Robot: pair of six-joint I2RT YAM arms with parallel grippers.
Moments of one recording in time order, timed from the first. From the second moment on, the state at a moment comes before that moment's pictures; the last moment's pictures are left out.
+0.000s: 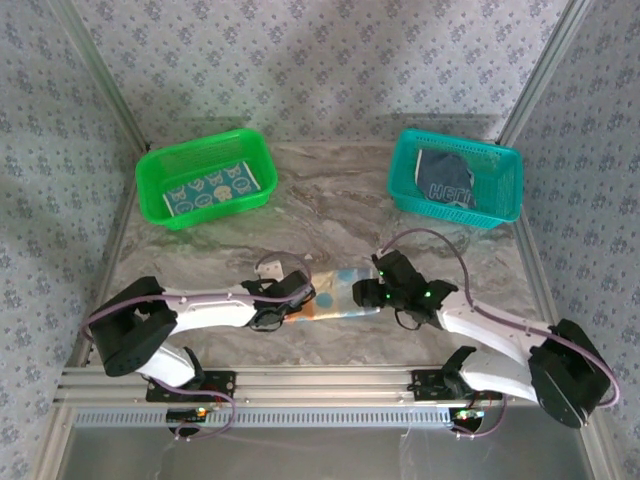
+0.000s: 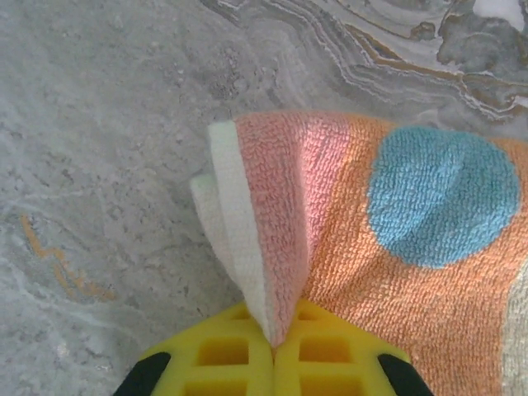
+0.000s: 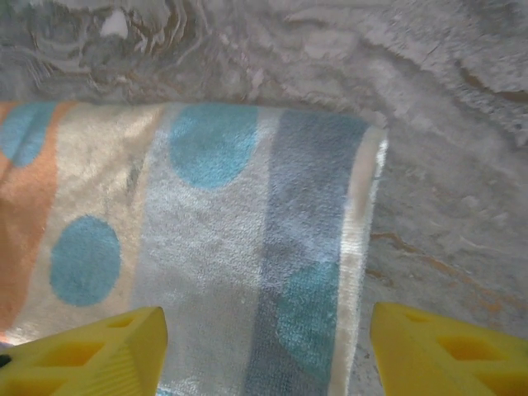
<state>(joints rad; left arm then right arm) -1.02 1.48 0.66 -0.37 -0.41 -1.20 0.73 1.10 0.50 -0.28 0.02 0.55</state>
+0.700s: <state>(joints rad) -0.91 1.22 1.14 -1.08 -0.52 -0.92 0.65 0.81 0.42 -0.32 0.04 0.57</state>
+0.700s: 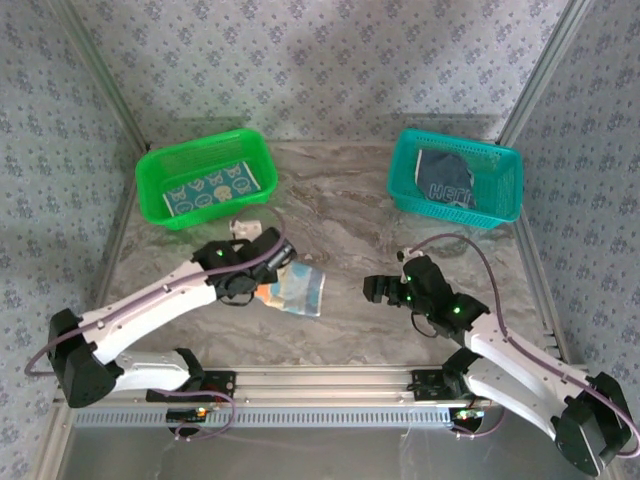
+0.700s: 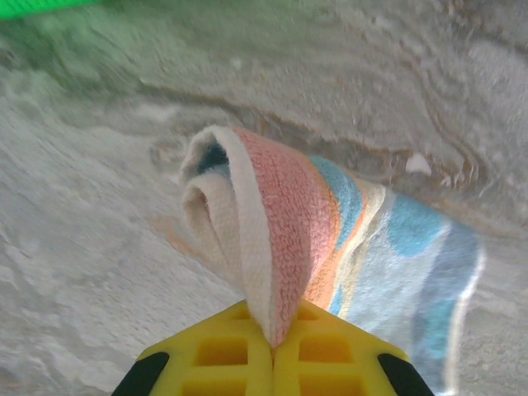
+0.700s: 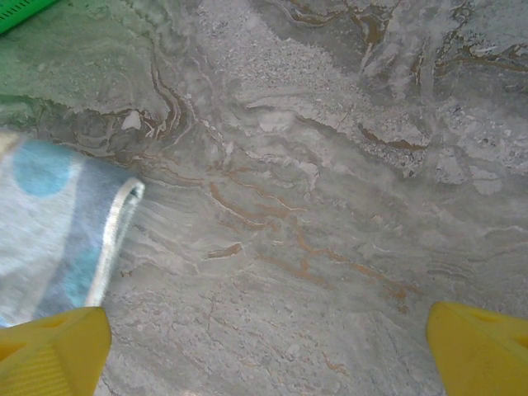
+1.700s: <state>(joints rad) -0.21 1.65 2.13 -1.22 -0.28 -0.49 0.64 0.76 0.39 -0.35 0.07 0.60</state>
